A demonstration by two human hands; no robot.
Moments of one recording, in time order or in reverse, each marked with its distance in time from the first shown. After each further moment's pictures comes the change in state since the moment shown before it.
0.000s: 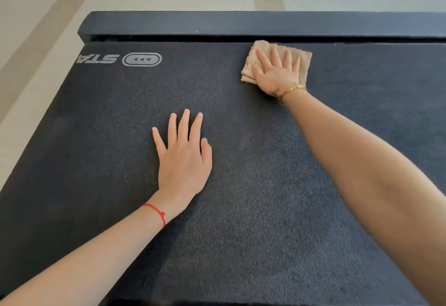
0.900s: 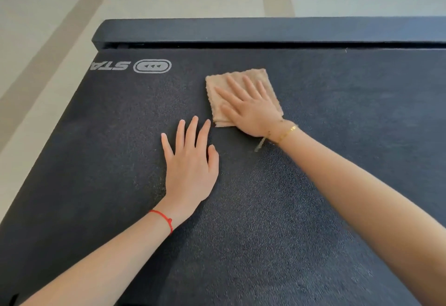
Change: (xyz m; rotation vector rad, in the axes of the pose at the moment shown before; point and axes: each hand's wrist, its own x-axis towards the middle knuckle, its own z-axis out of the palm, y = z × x) left_hand 0.001 -0.001 -0.003 0.006 0.002 -0.005; right_hand -0.061 -0.050 0.027 -0.075 0.019 -0.478
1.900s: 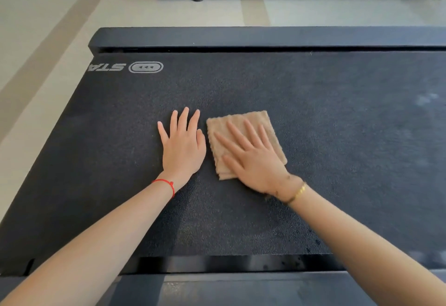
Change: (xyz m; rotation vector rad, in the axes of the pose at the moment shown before) left_hand 0.001 -0.003 0.004 -0.080 0.050 0.023; right_hand -0.163 -0.048 0.010 0.035 -0.004 0.021
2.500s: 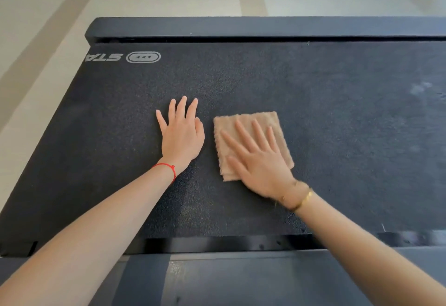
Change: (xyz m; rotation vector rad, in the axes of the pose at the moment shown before) left_hand 0.000 0.002 -0.003 -0.011 0.008 -0.003; right_hand -0.039 -0.010 0.002 -0.001 -0.002 0.072
